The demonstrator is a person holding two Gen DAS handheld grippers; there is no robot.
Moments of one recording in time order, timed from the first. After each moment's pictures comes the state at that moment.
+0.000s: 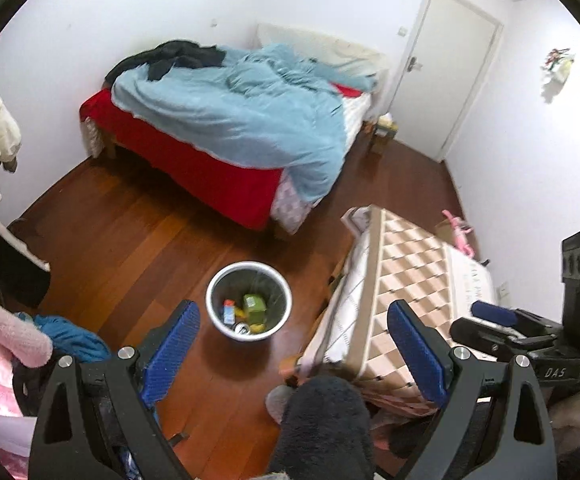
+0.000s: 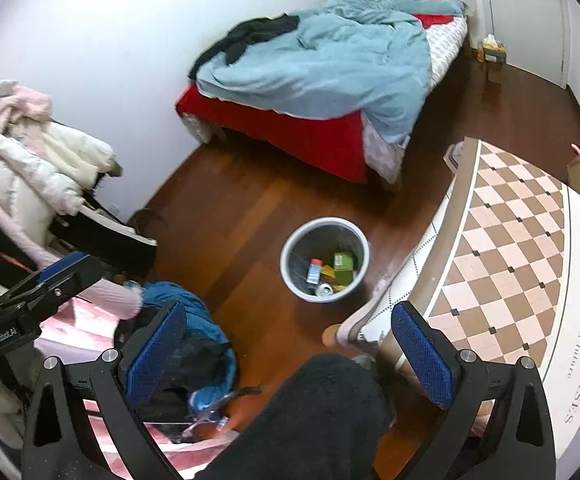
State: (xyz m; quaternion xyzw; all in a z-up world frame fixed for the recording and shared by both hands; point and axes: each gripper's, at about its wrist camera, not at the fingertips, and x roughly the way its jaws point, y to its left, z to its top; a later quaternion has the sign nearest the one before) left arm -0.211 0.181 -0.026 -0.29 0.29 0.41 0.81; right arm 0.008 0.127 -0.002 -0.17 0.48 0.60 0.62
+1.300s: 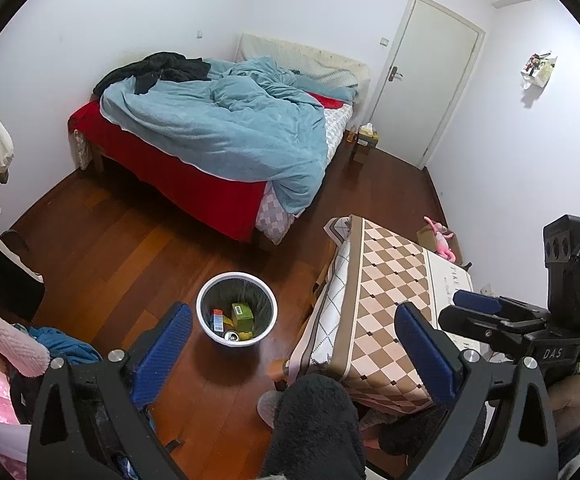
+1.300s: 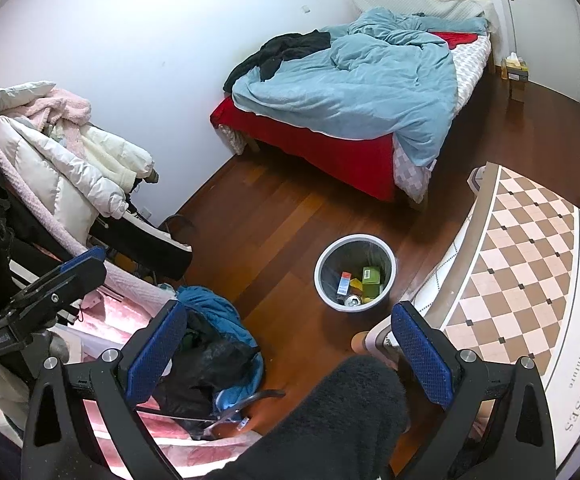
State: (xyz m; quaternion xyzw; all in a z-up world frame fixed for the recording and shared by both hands) left arm -0.223 0.161 -0.005 -0.28 0.27 0.39 0.83; right arm -0.016 0.114 0.052 -0.15 0.47 0.63 0.60
